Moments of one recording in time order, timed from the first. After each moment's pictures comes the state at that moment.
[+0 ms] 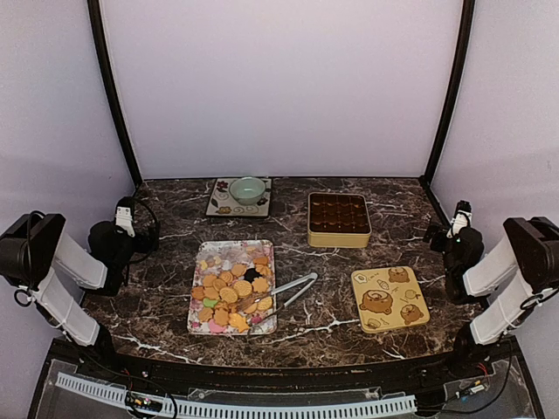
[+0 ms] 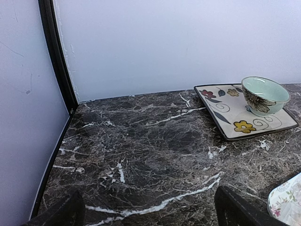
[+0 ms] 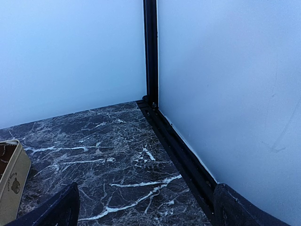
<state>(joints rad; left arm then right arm) 0.03 1.57 0.28 1.13 0.09 0.07 0.01 1.53 0.19 1.25 0.30 0.06</state>
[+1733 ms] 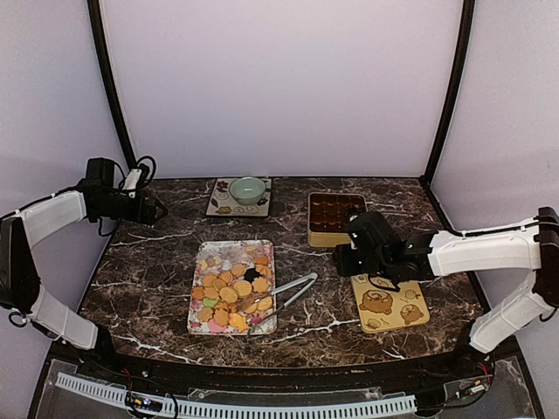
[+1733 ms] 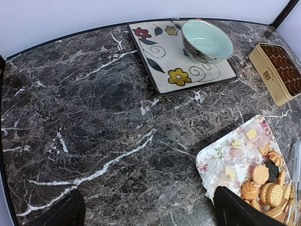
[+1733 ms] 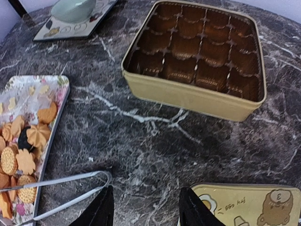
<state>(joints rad) 0.06 1.40 1.00 -0.39 0.40 0.17 0.90 1.41 0.80 -0.16 0.40 0.52</state>
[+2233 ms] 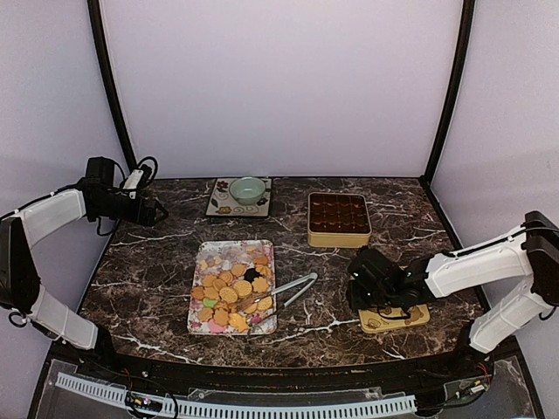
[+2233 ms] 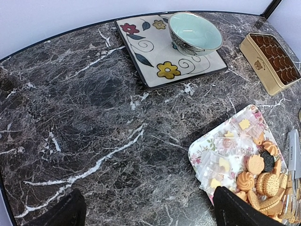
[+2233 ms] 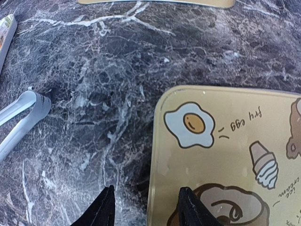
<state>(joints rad) 0.06 1.40 1.01 -0.45 0.44 0.22 0.99 1.45 0.61 -0.21 0.37 0.78</state>
